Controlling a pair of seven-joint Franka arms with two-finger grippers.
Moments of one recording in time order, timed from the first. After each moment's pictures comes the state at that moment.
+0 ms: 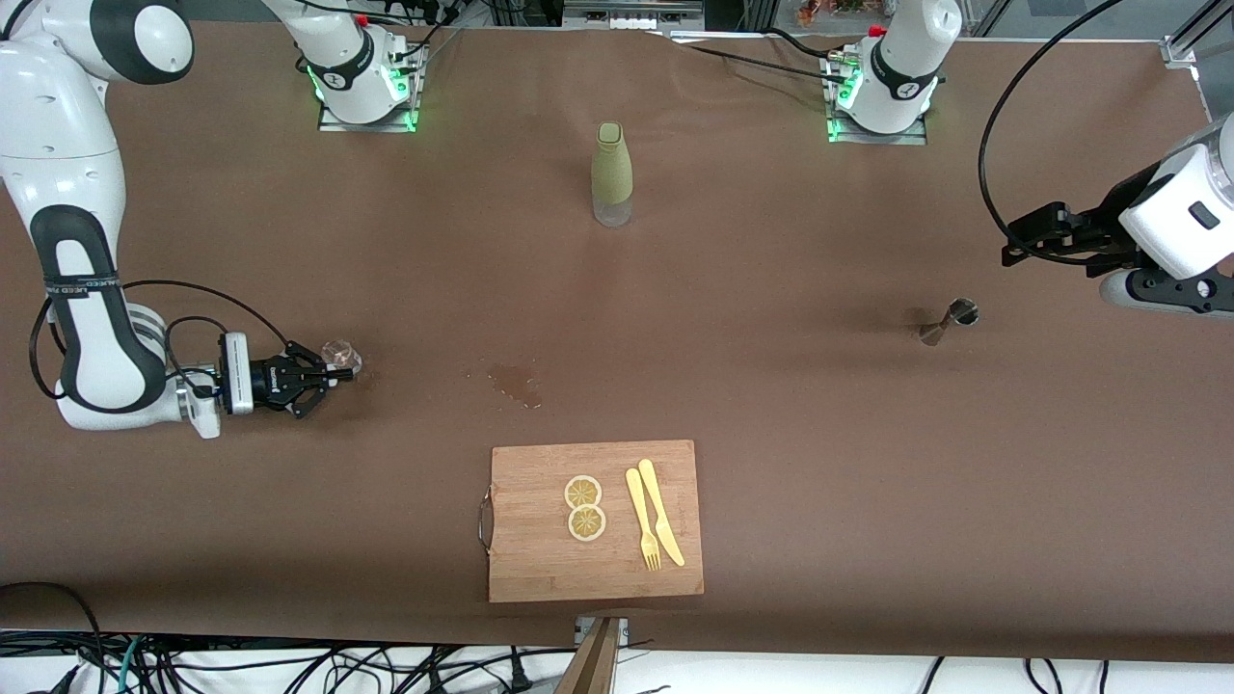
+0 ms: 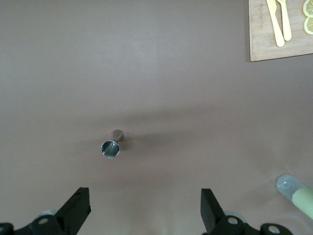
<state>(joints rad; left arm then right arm) -0.13 0.22 0.08 -1.29 -0.09 1.38 0.01 -0.34 0.93 0.14 -1.47 0.77 1.67 -2.34</state>
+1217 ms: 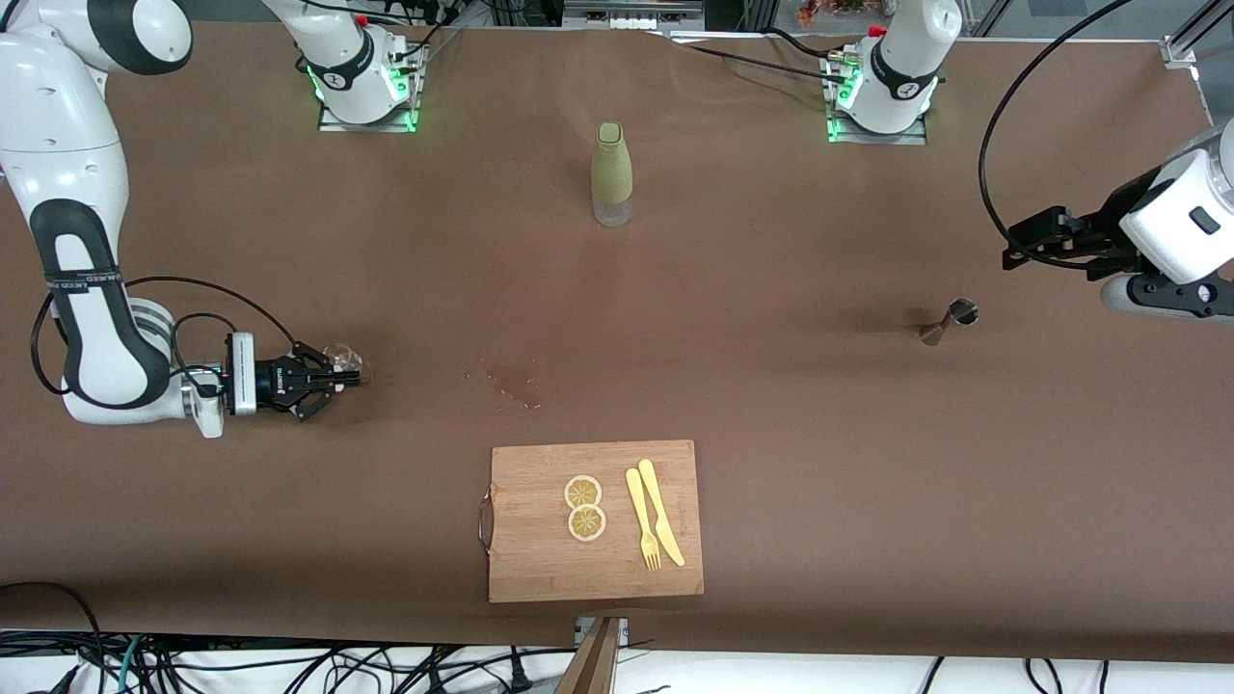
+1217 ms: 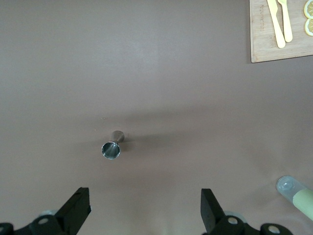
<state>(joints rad) -0.13 0.22 0.08 -1.29 -0.09 1.38 0.01 -0.33 0.90 0.15 -1.50 0.85 1.71 -2.32</state>
